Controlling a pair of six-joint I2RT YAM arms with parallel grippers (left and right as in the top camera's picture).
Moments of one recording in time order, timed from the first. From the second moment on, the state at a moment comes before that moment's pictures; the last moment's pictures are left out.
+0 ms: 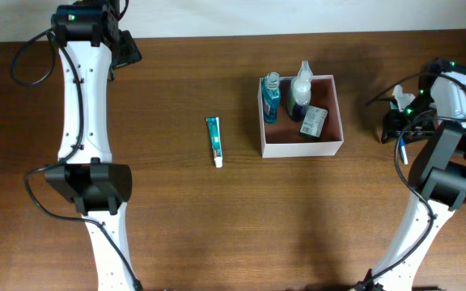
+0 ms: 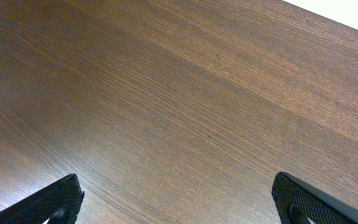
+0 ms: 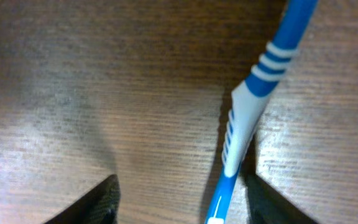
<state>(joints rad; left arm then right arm) -0.03 2.37 2.72 -1.51 -0.35 -0.42 -0.39 2.43 2.03 -1.31 -0.03 -0.39</state>
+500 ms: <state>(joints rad) -0.03 2.37 2.72 -1.51 -0.35 -0.42 -0.39 2.43 2.03 -1.31 -0.02 -0.36</state>
